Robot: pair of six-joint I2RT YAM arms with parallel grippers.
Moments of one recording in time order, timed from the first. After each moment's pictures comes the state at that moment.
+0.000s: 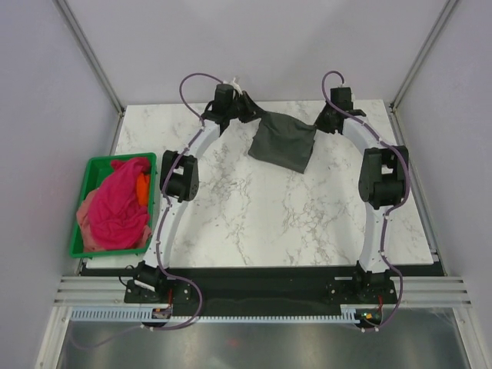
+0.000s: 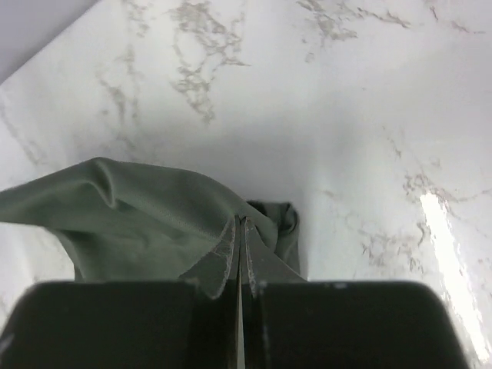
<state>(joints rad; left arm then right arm) -0.34 2.63 2.46 -0.18 0.50 -0.80 0.09 2.16 1.80 -0.37 0.00 0.59</state>
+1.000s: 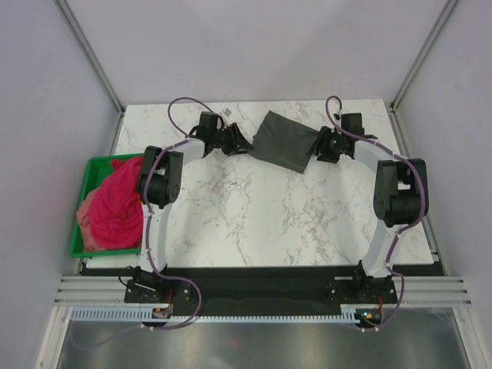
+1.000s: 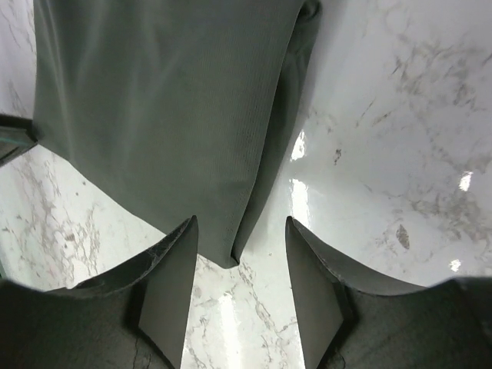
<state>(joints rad) -0.28 2.31 1.63 0.03 0.61 -0.64 0.04 1.93 1.34 -0.27 -0.35 0.43</state>
